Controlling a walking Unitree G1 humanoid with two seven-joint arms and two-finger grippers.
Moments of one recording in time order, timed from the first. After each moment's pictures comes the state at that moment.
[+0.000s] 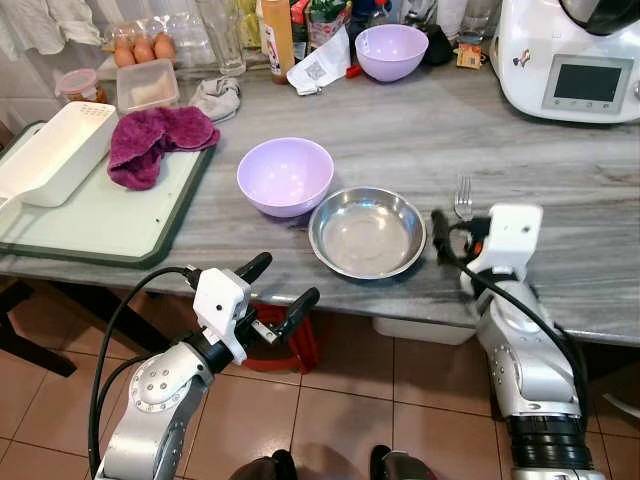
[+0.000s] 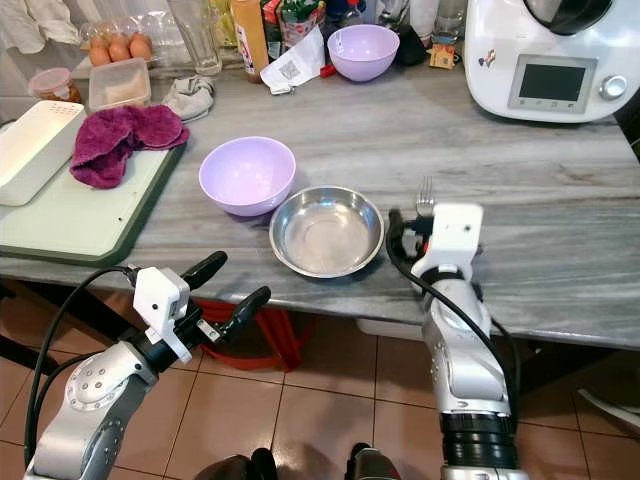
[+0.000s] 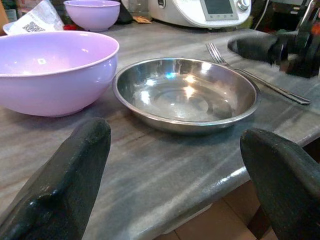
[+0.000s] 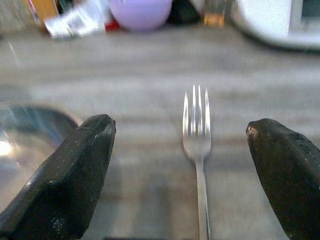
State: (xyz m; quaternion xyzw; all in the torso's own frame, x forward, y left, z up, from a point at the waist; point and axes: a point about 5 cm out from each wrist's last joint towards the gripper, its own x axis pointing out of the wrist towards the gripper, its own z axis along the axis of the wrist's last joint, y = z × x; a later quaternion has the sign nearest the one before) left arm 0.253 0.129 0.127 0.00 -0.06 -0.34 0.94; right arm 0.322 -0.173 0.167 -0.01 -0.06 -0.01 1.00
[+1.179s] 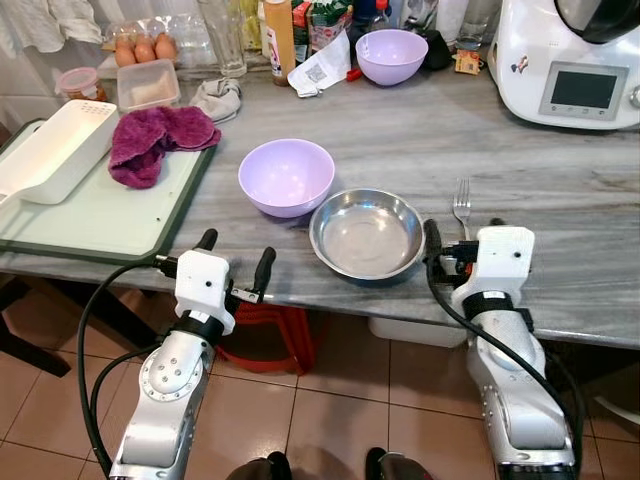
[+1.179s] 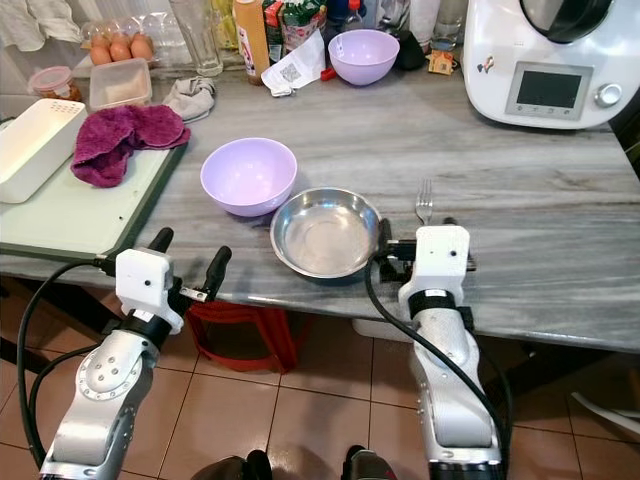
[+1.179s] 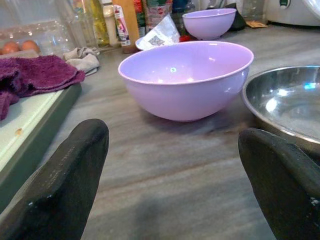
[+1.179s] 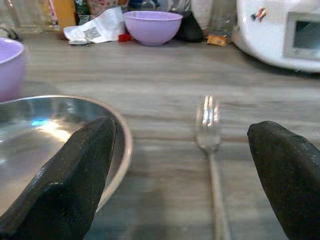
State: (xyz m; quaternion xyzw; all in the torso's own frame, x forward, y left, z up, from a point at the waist) left arm 0.276 0.144 0.129 0.06 -0.09 -0.12 0.99; right arm 0.290 -0.157 0.153 -0.03 -0.06 -0.02 1.00
